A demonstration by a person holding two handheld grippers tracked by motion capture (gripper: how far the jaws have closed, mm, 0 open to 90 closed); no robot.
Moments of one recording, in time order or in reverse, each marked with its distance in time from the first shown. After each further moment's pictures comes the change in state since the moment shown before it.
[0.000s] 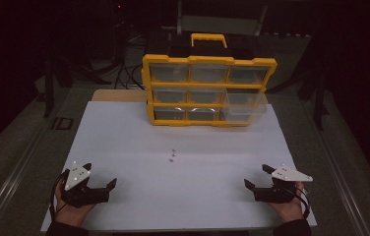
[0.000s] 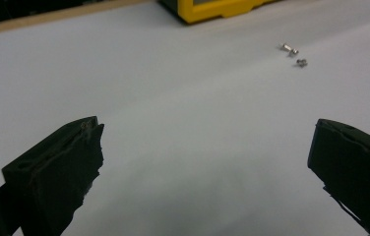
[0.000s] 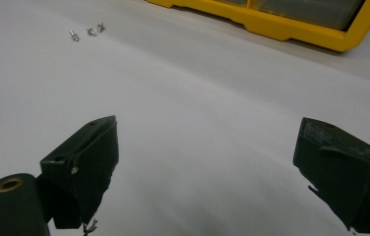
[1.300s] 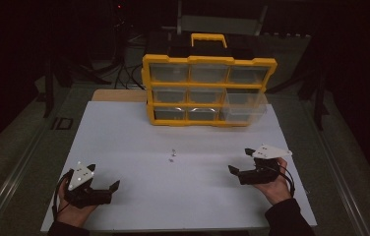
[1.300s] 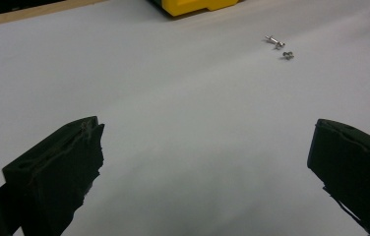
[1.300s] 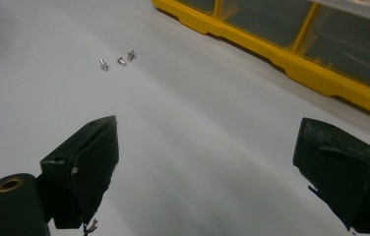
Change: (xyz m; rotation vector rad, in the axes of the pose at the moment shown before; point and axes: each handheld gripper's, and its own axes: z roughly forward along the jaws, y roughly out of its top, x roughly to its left) left arm -0.006 0.002 0.002 0.003 -0.042 0.012; right arm 0.014 0.068 0.035 0.054 0.093 -0.096
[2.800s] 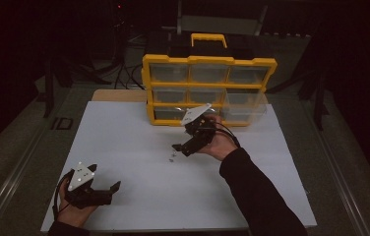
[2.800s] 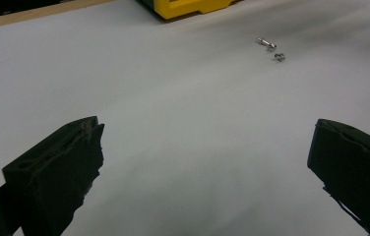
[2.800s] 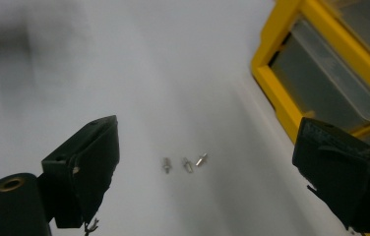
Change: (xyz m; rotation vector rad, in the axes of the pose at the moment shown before) left arm -0.001 0.000 0.000 -0.008 -0.026 0.011; right arm 0.064 0.152 0.114 0.191 0.259 -0.322
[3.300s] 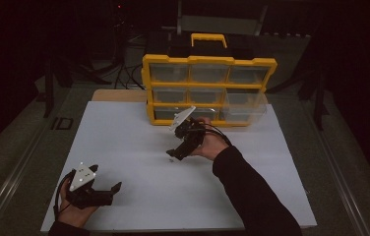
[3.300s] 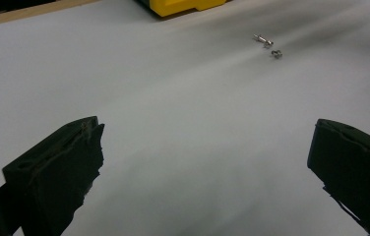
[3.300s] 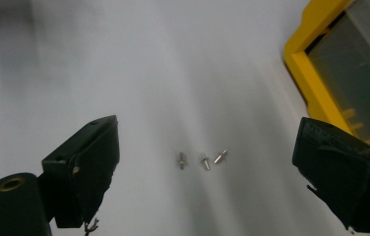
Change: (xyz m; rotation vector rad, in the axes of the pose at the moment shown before) left arm -0.002 0.000 0.001 0.010 -0.007 0.008; right arm 0.007 0.009 0.027 0.109 0.056 -0.049
